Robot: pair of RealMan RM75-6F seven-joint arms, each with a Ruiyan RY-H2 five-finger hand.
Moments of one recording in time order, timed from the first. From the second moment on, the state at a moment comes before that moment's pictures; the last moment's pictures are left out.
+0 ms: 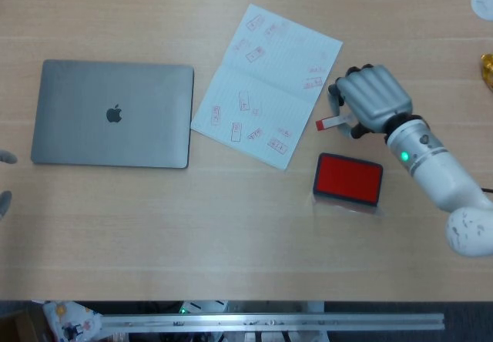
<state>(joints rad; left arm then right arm) -0.10 -1.06 0.04 -1.63 1.54 1.40 0.01 0.96 -1.37 0.12 -1.77 -0.58 0.91 -0.68</state>
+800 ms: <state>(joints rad) -0.09 -1.05 0.05 -1.61 1.53 1.39 -0.01 1.17 -1.62 0.13 -1.52 -0.31 0.93 -0.85</state>
